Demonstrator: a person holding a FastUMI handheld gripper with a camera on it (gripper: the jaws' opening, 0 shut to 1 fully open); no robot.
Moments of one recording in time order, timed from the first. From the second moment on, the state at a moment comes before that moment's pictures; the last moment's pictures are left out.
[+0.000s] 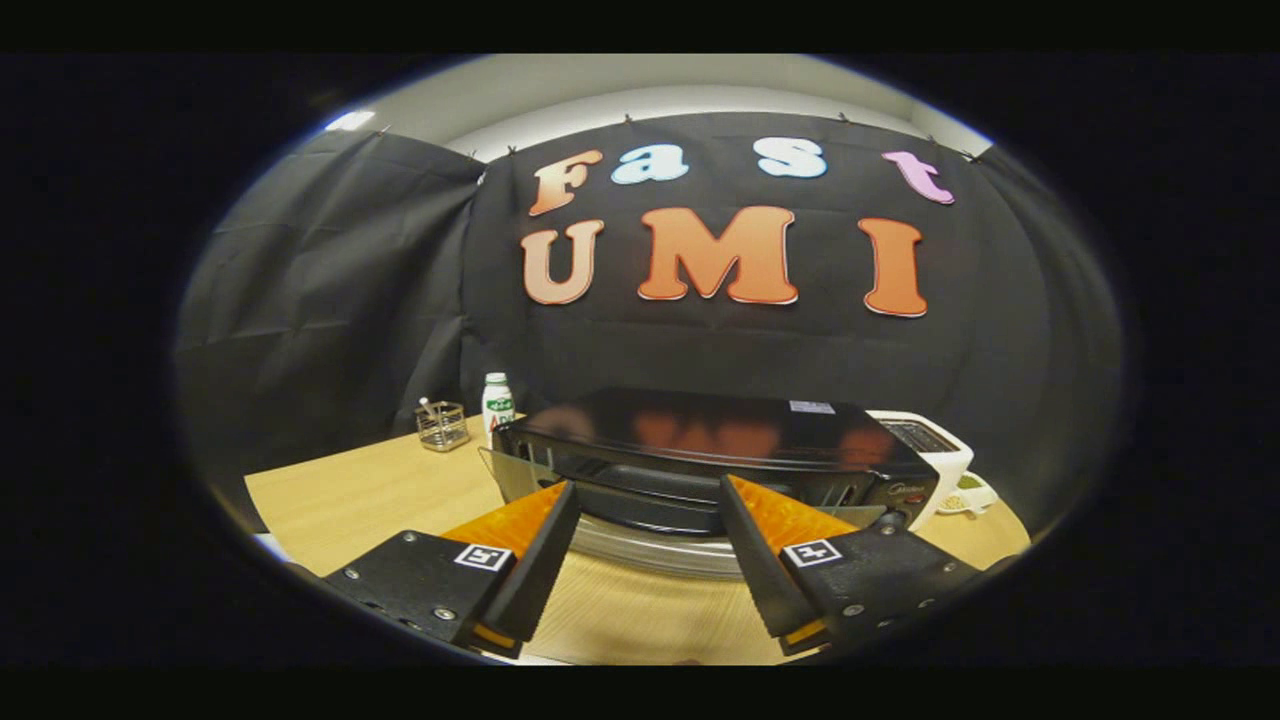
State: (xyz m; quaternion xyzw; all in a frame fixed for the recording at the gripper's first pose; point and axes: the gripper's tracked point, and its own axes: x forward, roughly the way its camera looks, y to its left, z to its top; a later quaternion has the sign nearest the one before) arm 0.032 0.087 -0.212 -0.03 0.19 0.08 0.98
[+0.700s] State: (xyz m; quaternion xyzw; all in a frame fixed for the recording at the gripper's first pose) arm -0.057 0.092 -0.243 0.03 0.26 0.13 0.96
